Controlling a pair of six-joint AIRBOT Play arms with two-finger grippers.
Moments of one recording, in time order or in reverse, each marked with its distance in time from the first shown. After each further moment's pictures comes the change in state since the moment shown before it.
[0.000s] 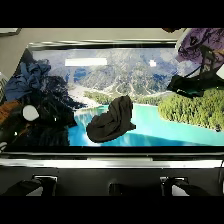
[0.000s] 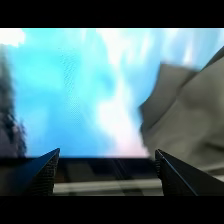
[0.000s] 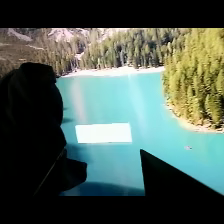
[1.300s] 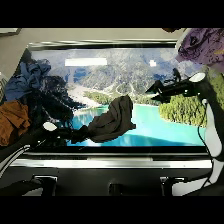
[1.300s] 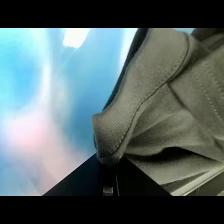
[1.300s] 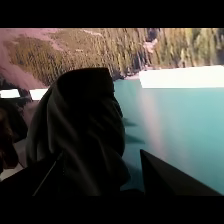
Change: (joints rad) left arm -0.072 -0.220 -0.249 -0.700 0.314 0.463; right arm -0.037 -0.441 0.000 0.508 -0.095 -0.168
